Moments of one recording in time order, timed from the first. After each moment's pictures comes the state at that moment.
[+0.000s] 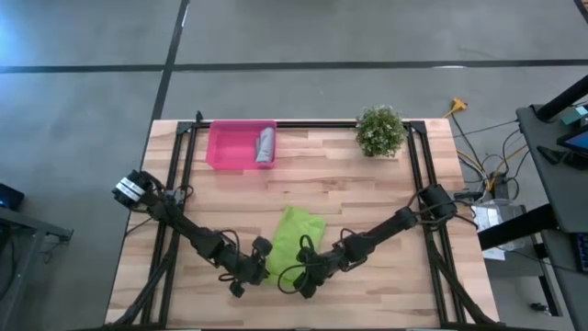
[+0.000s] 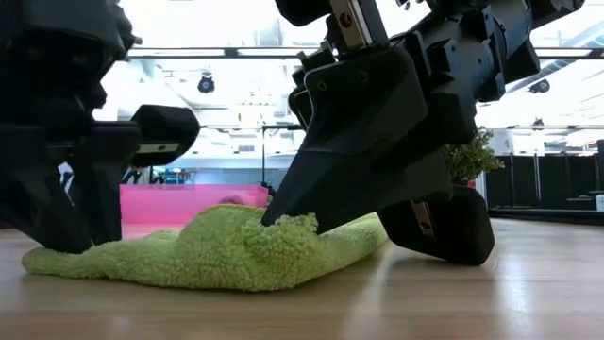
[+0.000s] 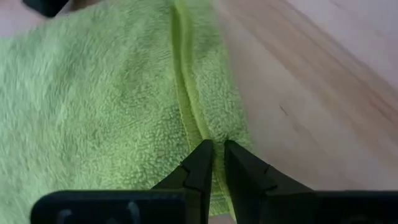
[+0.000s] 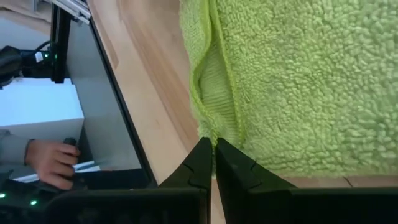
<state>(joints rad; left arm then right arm) -0.59 1.75 0.74 0.14 -0.15 0.08 0.49 2.11 1.17 0.26 -0.12 1.34</state>
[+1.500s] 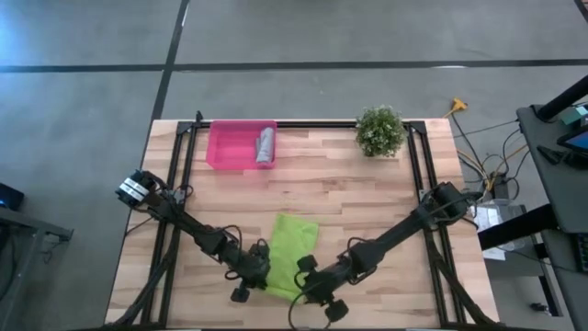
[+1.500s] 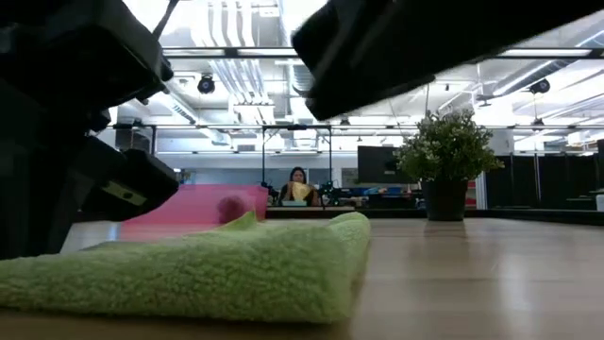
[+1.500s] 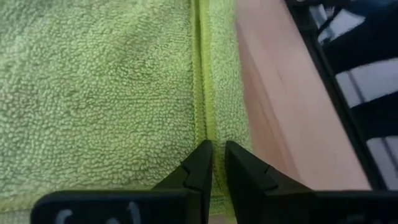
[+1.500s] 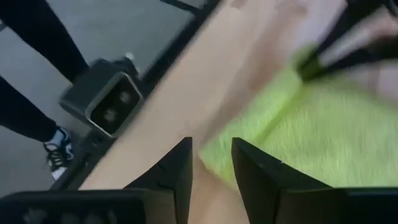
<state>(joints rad) -0.55 1.75 0.73 0.28 0.14 -0.42 0.56 2.01 1.28 -0.02 -0.04 0.03</state>
